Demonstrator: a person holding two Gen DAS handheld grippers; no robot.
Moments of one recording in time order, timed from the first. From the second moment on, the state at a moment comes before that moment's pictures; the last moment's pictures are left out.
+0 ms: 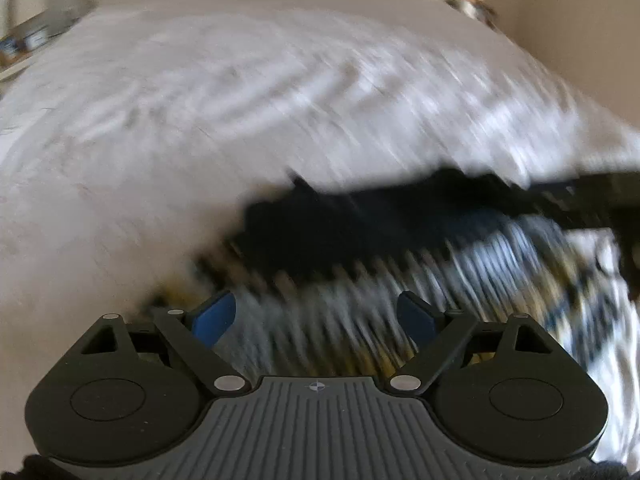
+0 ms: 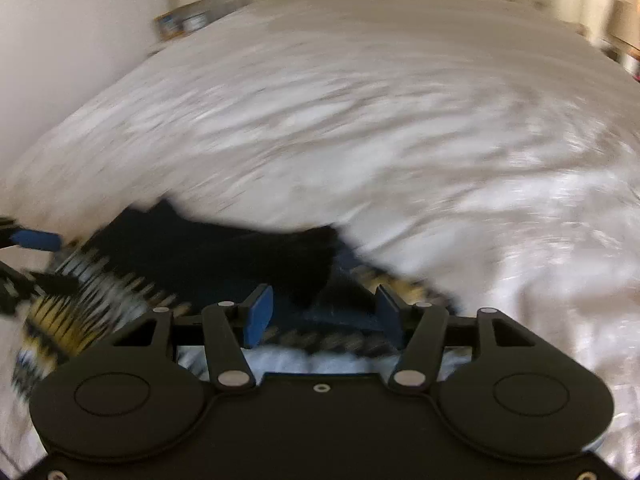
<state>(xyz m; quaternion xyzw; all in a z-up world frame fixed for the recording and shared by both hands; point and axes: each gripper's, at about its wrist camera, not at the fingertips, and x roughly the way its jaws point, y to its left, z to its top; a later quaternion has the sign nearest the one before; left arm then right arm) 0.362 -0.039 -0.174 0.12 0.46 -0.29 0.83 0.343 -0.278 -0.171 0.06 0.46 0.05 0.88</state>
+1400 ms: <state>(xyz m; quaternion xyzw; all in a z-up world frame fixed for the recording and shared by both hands) 0.365 0.004 -0.202 0.10 0.52 -0.28 0.80 0.239 -0.289 -0.193 0.04 0.58 -0.06 0.81</state>
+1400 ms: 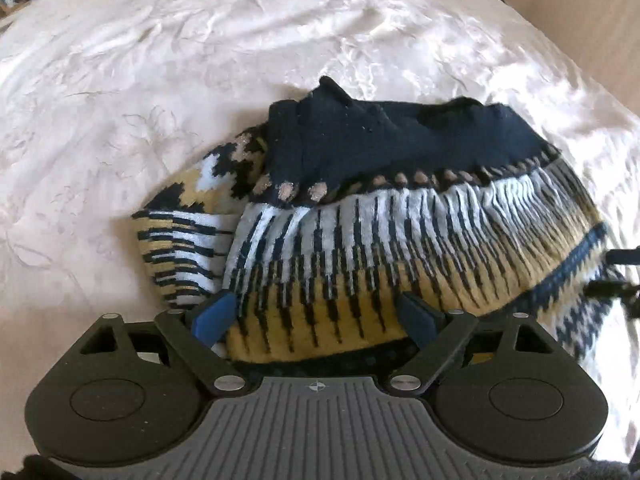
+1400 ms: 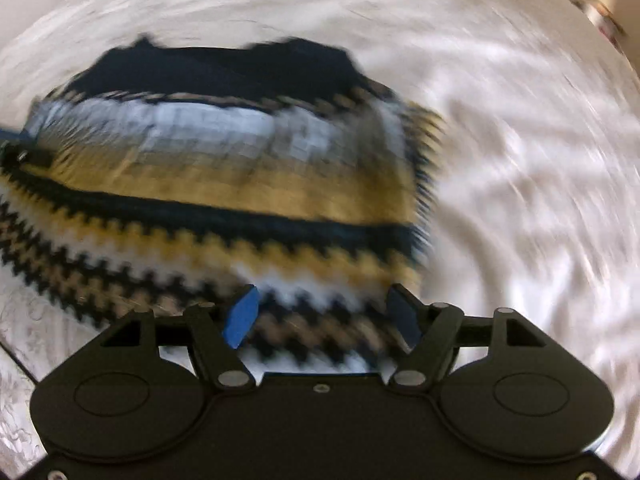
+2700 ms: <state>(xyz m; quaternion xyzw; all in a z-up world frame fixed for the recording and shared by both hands) 0.374 -0.116 -0.226 0.05 0.58 -0.14 0.80 0.284 -0.413 -0.240 0.33 0.54 0.08 0.77</state>
